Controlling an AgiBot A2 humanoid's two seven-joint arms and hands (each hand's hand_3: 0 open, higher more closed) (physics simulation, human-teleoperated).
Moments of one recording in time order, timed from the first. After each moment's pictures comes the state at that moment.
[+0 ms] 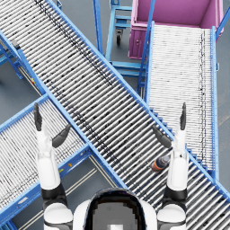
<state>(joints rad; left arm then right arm) 0.47 1.30 -0.16 -1.92 1.47 0.00 0.00 0.42 -1.32 -0.10 1.91 1.51 0.00 0.00</state>
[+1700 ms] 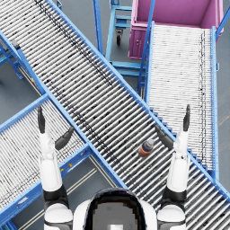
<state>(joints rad) 0.44 1.33 -0.14 -1.96 1.49 0.00 0.00 0.39 -1.34 -0.14 1.93 1.53 0.00 0.00</state>
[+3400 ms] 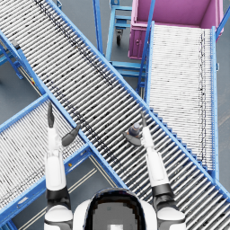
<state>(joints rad) 0.38 1.37 -0.07 -1.85 1.49 0.00 0.00 0.32 -1.46 0.26 1.23 1.53 0.00 0.00</state>
